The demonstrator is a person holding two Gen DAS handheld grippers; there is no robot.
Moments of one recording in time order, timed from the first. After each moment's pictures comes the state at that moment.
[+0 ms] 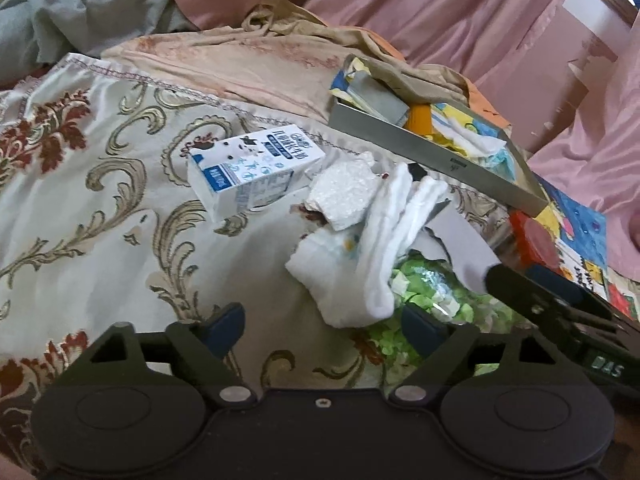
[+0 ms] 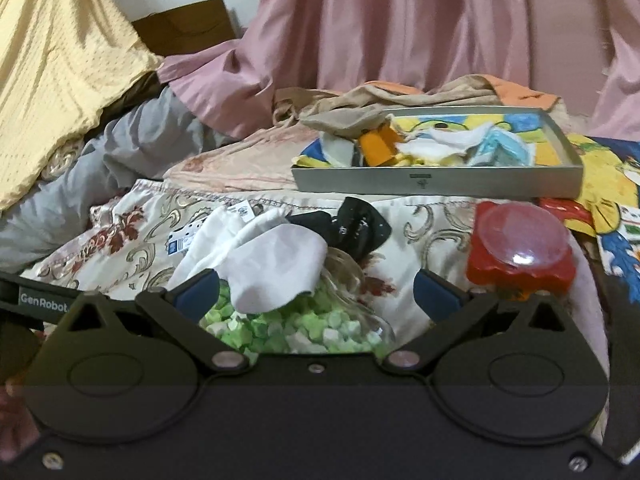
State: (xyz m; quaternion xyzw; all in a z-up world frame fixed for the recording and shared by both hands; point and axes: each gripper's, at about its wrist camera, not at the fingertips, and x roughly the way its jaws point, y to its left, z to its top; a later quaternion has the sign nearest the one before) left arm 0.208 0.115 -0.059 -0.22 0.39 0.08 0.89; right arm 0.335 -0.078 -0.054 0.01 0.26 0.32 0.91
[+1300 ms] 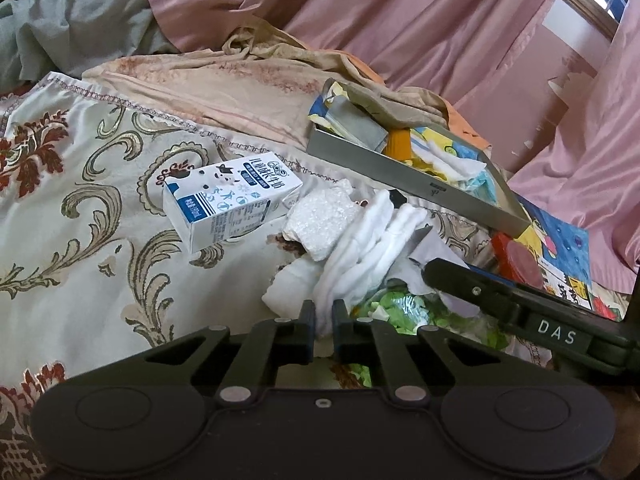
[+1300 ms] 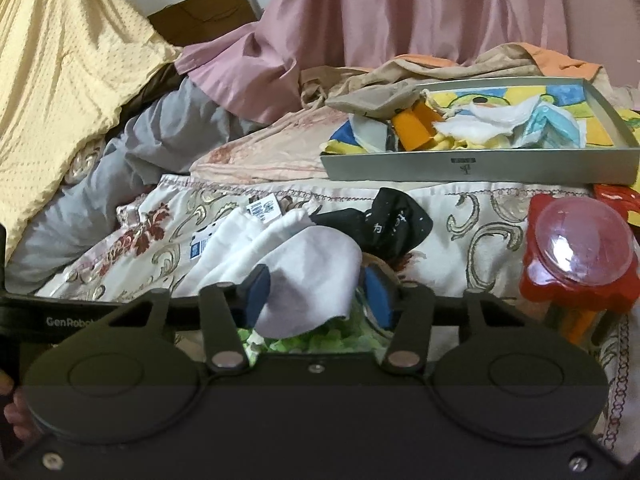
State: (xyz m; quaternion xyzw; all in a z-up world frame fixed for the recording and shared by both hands) left arm 0.216 0.116 -0.059 -0.22 0.35 0.06 0.91; right arm 0.360 -0.053 -0.061 0.06 0.30 0.35 0.89
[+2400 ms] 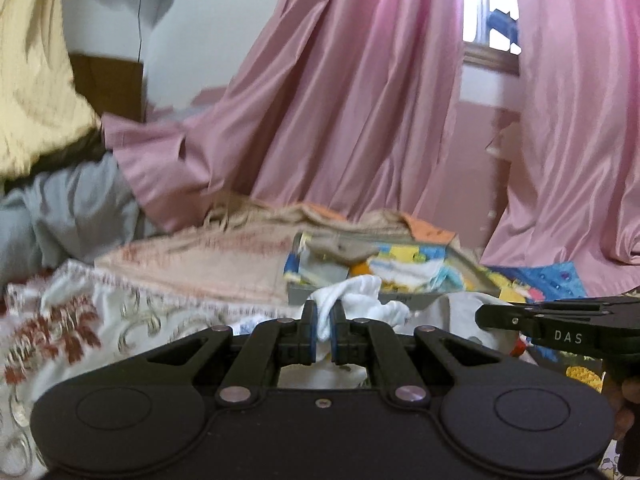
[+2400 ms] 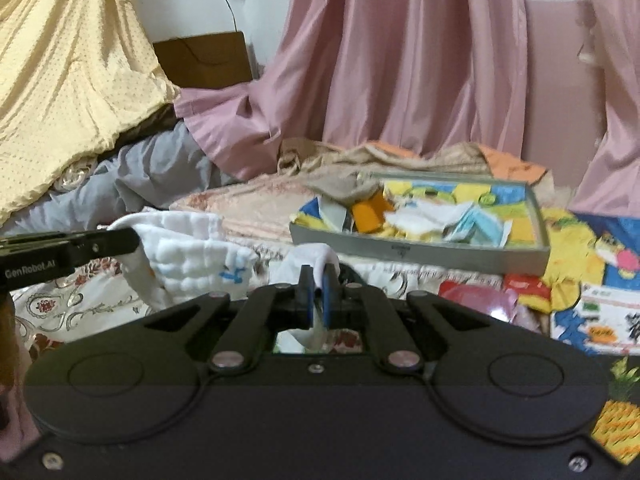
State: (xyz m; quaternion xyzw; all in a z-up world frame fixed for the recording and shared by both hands) left arm 0.159 0.072 0.006 -0.06 0.15 0.08 0.98; right arm 0.299 -0.093 0.006 -0.01 0.17 0.29 0.94
